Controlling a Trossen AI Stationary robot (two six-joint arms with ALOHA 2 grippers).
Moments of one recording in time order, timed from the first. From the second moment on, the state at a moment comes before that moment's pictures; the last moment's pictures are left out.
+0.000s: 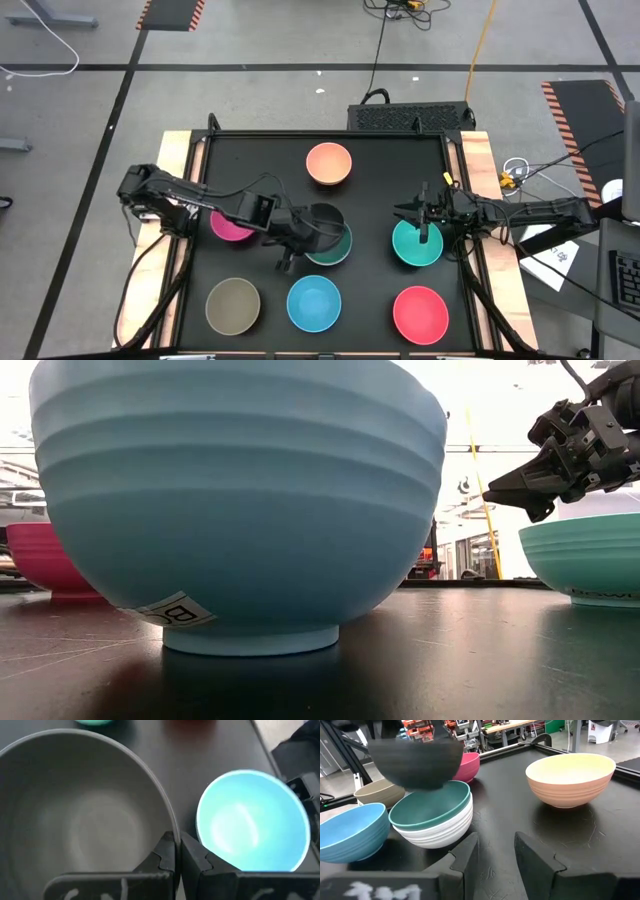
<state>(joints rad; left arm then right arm) -0.20 1.64 1.39 -0.68 0.10 0.02 -0.01 0.25 0.01 0.02 0.13 0.27</state>
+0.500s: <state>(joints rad) -0.18 1.77 1.39 -0.65 0.06 0.02 -0.01 0.26 0.01 0.02 0.13 0.27</state>
